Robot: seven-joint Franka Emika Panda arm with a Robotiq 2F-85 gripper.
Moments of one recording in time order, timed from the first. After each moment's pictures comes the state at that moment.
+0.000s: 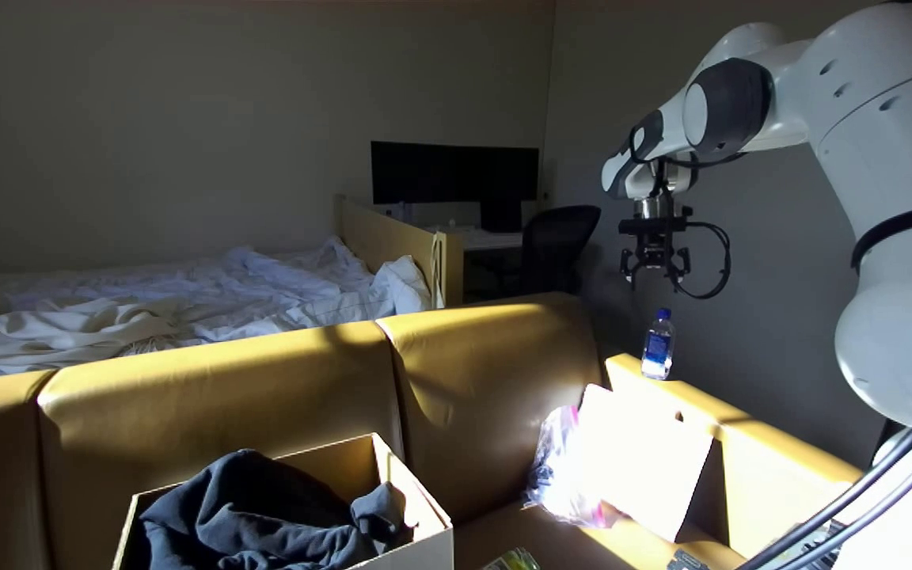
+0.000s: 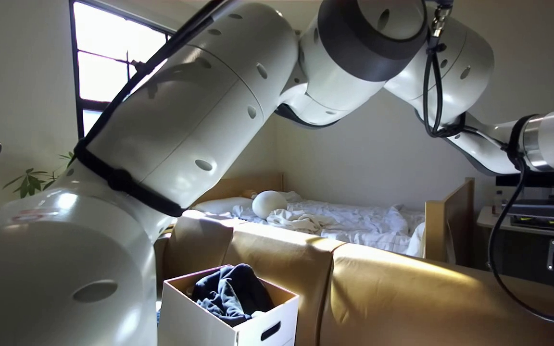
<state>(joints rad) -0.41 0.71 -0.32 -1.33 0.11 1.87 0.45</state>
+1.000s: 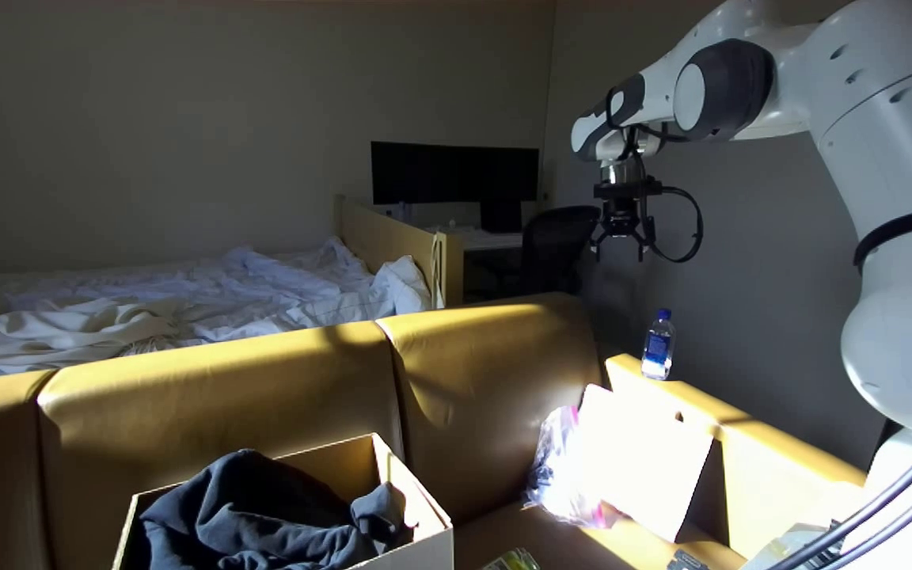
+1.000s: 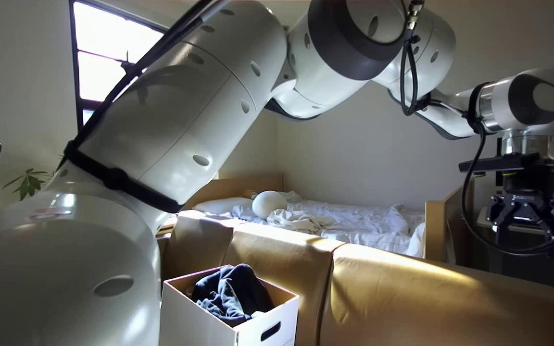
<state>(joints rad) -0.35 0.67 -0.26 -1.20 0.10 1.69 0.30</state>
